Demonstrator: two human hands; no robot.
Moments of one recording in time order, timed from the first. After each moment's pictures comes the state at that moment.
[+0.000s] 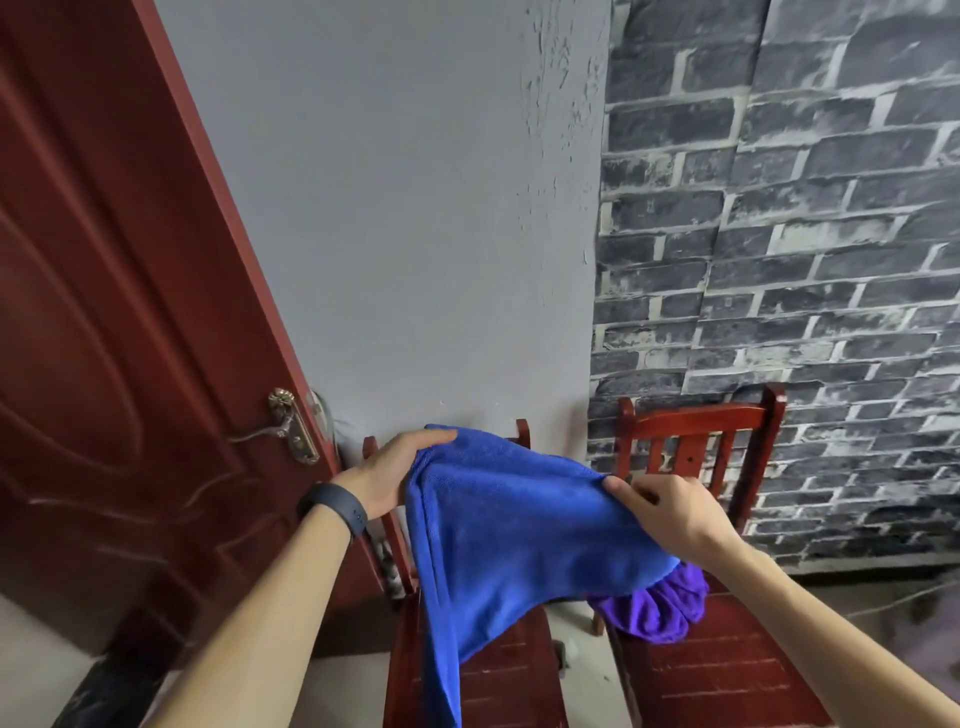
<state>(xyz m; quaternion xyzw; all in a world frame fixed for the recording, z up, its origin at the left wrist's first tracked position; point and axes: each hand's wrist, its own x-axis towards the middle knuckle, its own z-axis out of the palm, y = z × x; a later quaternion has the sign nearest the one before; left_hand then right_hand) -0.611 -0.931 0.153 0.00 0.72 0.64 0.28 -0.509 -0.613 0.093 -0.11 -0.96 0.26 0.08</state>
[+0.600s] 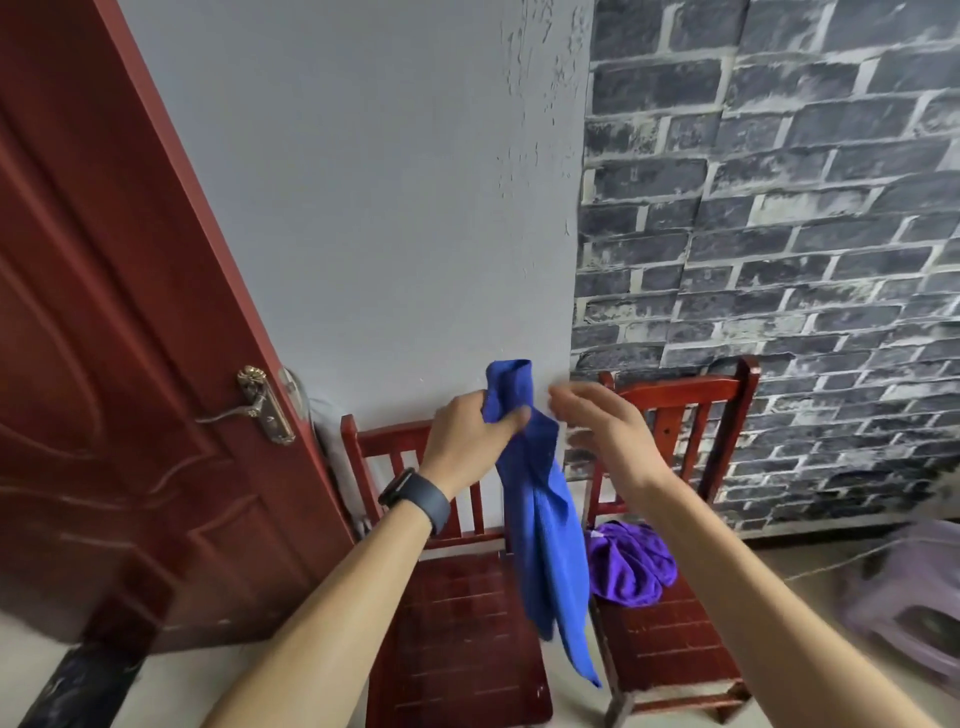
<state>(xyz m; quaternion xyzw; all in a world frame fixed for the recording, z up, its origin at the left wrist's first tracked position) -0.571 -0.839 0.161 0.14 0.89 0.43 0.00 -0.522 -0.668 0.142 -0.06 -0.71 0.70 0.08</state>
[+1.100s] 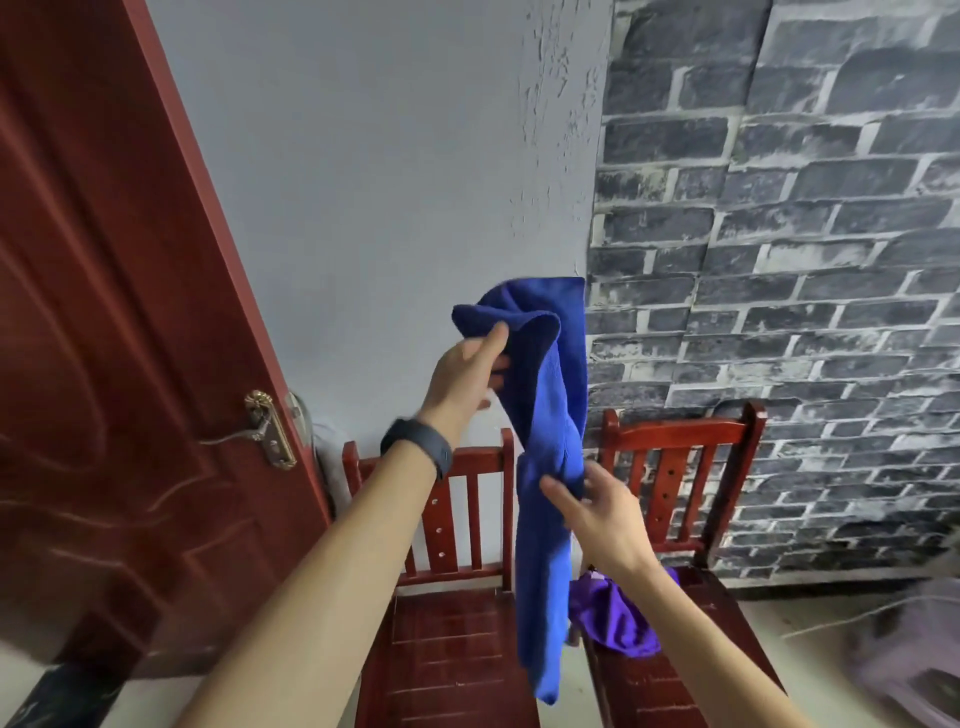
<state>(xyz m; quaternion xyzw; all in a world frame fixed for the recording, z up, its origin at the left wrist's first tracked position) -0.616 -0.827 0.230 0.09 0.76 0.64 0.04 -0.518 -0.679 0.107 -0.09 -0.83 0.53 0.14</state>
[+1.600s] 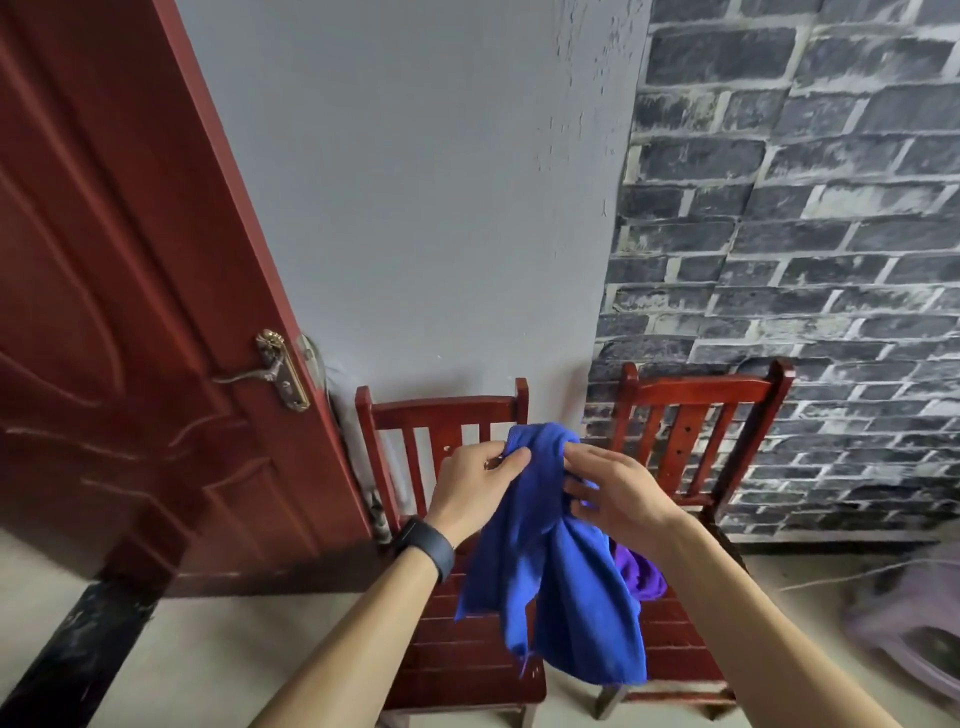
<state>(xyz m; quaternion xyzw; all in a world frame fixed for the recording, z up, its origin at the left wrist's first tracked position) -0.563 -0.857 0.076 0.10 0.86 0.49 0.03 -0.525 -0.670 0.083 -0.14 -0.58 0.79 -0.13</state>
